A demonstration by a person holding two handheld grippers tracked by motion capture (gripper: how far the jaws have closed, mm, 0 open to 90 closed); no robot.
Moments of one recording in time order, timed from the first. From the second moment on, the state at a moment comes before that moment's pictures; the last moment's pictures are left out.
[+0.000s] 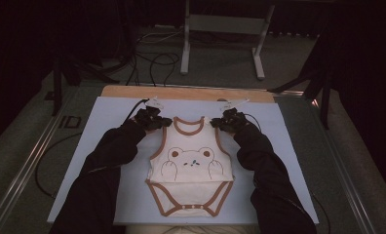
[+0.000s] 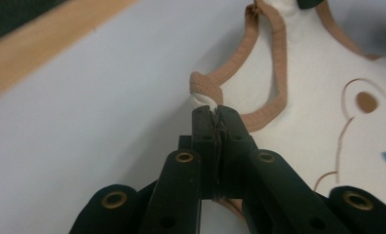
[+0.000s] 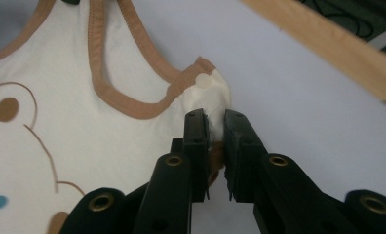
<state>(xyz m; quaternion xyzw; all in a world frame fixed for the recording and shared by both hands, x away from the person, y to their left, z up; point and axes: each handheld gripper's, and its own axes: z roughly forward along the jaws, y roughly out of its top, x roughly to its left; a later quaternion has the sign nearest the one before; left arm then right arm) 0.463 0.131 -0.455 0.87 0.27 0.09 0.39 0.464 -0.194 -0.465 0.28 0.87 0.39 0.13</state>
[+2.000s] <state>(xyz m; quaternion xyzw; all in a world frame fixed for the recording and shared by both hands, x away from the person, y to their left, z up) 0.397 0.146 -0.393 0.85 0.18 0.13 0.47 0.392 -0.206 -0.400 0.22 0.83 0.47 0.18</state>
